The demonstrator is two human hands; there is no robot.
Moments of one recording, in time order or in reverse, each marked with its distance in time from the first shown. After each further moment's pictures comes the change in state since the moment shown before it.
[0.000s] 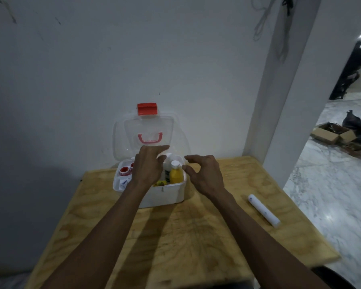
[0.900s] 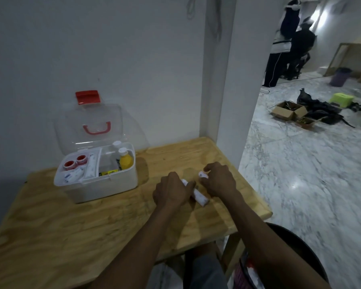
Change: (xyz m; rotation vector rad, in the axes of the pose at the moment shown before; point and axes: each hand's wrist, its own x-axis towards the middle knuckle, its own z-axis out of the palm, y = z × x) left_hand -0.109 0.130 0.131 0.157 -0.467 -0.305; right_hand -0.079 0.124 -0.105 -0.228 -0.125 0.494
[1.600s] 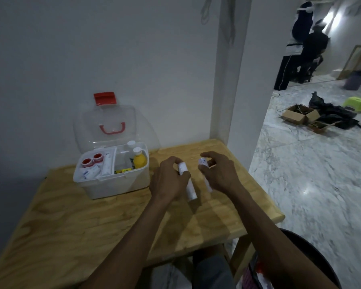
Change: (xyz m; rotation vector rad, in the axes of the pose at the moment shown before) left_hand -0.009 -0.016 -0.054 -0.313 0.199 0.129; right_hand -0.011 -0.046 -0.017 0.219 0.092 -0.249
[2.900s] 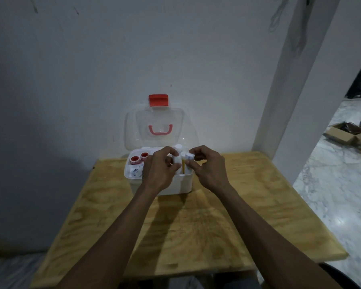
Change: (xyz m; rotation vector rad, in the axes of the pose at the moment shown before) left_hand 0.054 -0.091 -0.109 -0.017 0.180 0.161; right_hand 0.034 -0.105 0.114 0.262 -0.034 -0.223
